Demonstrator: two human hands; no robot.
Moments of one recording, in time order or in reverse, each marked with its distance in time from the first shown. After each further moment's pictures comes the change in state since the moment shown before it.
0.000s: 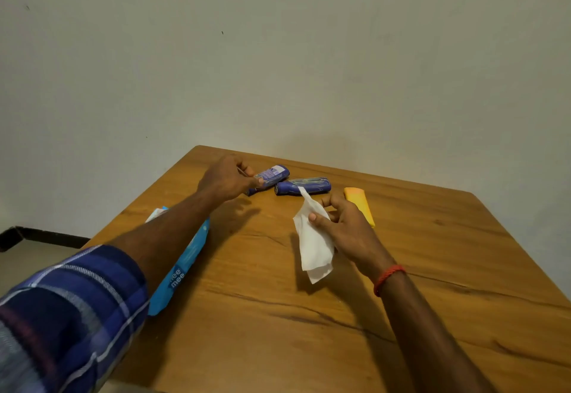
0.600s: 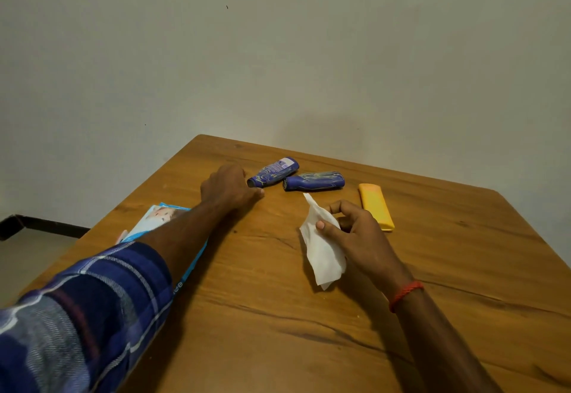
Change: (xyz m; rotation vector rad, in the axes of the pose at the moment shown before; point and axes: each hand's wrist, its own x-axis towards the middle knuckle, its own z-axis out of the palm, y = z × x) left_hand 0.027 -0.043 0.040 0.416 0.015 -0.135; right_hand 0.014 0.022 0.014 -0.037 -0.012 0.028
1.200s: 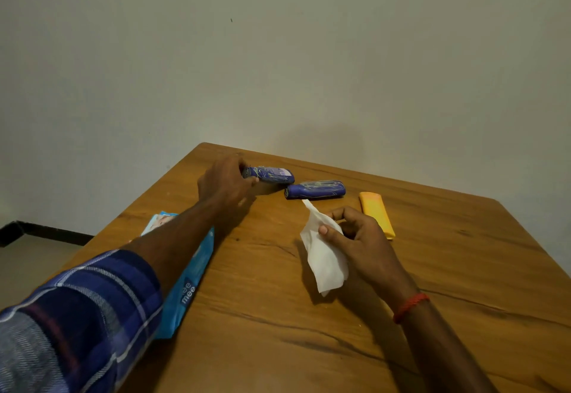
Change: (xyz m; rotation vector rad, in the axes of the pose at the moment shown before) left_hand 0.002 -0.001 -0.023 -0.173 0.223 0.103; right_hand -0.005 -0.007 -0.002 0.055 0.011 -0.059
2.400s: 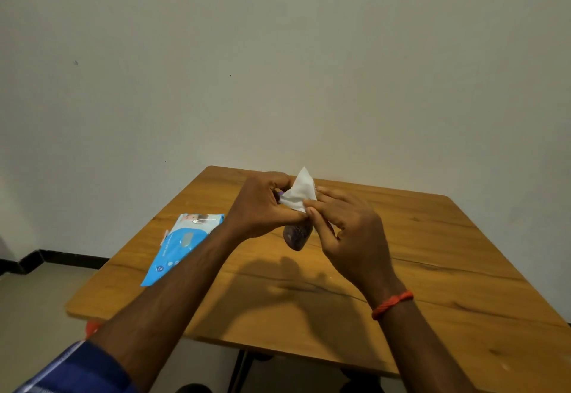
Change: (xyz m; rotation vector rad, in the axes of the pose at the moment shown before) left_hand -0.175 0.111 -0.135 -0.615 -0.121 0.714; right_hand -0.134 -0.092 -0.023 -0.530 0.463 -0.678
